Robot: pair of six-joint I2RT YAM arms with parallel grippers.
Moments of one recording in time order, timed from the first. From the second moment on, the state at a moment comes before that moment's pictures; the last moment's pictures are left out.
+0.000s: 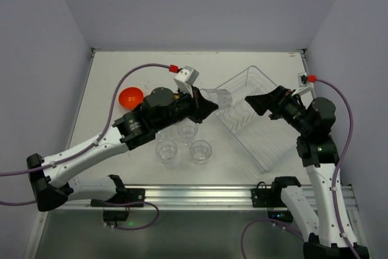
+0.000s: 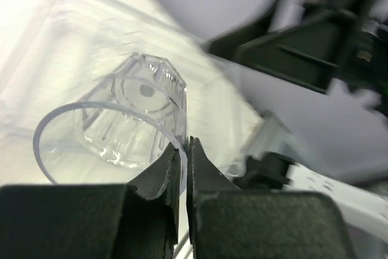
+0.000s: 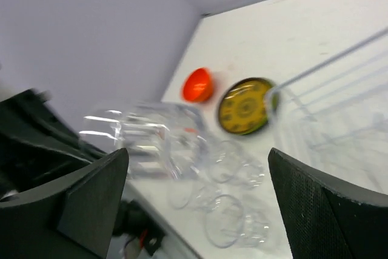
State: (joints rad) left arm -1.00 1.20 1.08 0.09 0.13 -0.56; right arm 0.04 0.67 0.83 -0.20 -0.70 0.75
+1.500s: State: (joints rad) left arm -0.68 1.32 0.96 -1.01 -0.20 -0.54; right arm 0.04 0.63 0.84 -0.53 -0.31 0.49
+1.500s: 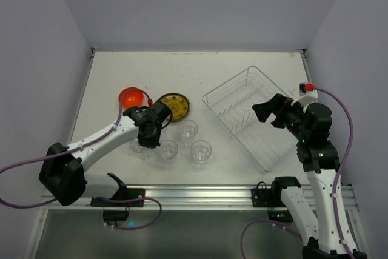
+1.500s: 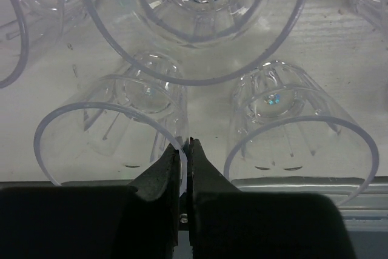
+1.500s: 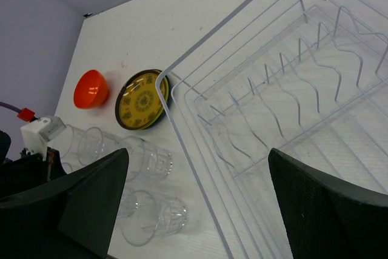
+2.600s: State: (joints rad) left arm -0.60 0.95 1.10 -1.01 -0.33 -0.43; right arm 0.04 0.63 0.84 -0.53 -0.30 0.44
